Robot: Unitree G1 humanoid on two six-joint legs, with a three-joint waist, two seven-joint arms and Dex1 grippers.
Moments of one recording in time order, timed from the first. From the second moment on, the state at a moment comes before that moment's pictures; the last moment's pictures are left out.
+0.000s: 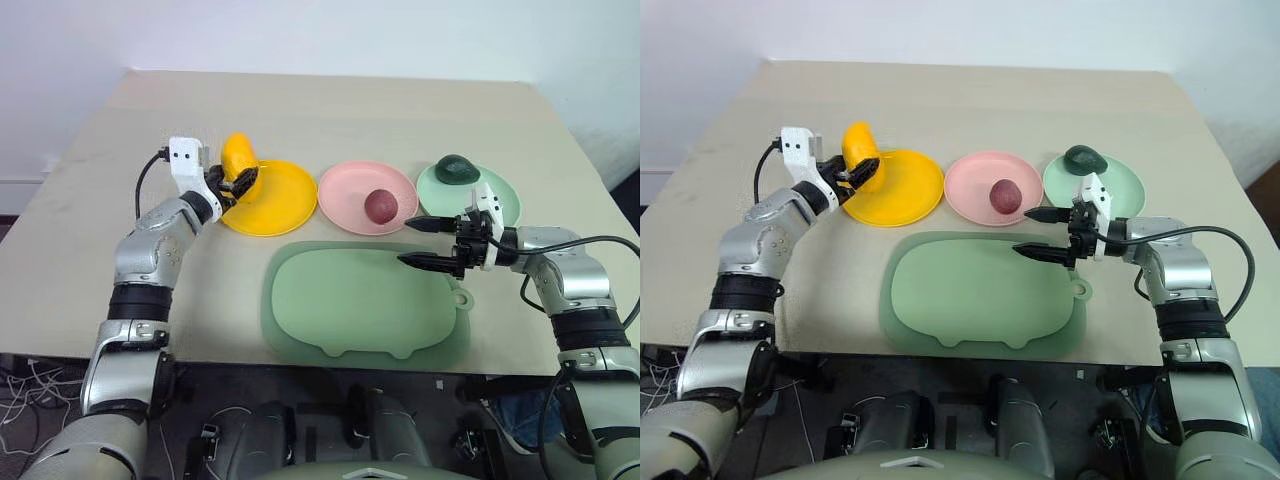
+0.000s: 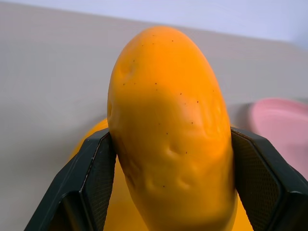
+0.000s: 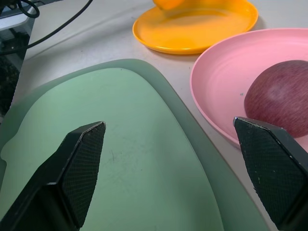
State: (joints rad) left arm -0.76 0.43 0.10 0.51 -0.44 0.36 -0.36; right arm -0.57 -0.67 -0.01 0.34 0.41 0.32 1.32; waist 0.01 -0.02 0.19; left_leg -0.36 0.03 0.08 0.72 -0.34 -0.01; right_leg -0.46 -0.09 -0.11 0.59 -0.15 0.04
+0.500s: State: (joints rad) left arm -0.79 0.35 0.18 0.57 -0.43 0.41 -0.37; right arm -0.57 -0.67 -0.01 0.31 0.41 0.34 1.30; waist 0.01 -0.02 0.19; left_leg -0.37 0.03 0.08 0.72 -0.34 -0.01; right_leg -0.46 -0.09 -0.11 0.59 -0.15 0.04
